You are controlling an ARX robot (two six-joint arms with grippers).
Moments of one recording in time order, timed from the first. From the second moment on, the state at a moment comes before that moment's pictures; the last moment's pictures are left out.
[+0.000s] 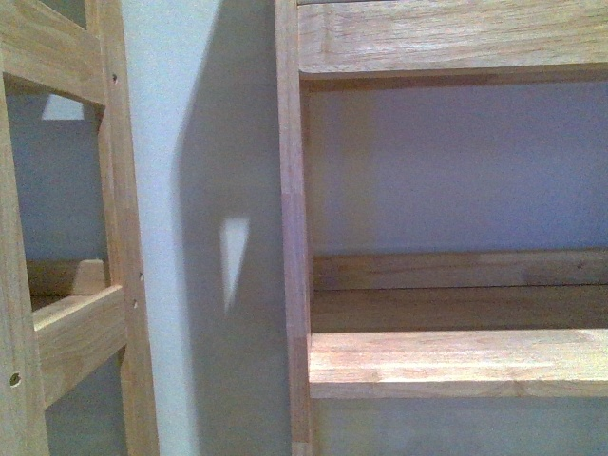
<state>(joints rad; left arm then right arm) 0.00 0.00 0.01 0.00 0.00 -0.01 0.18 0.14 0.12 0.16 0.12 0.03</state>
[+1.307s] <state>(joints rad) 0.00 0.00 0.01 0.00 0.00 -0.01 0.00 0.01 0.01 0.00 0.00 0.00</state>
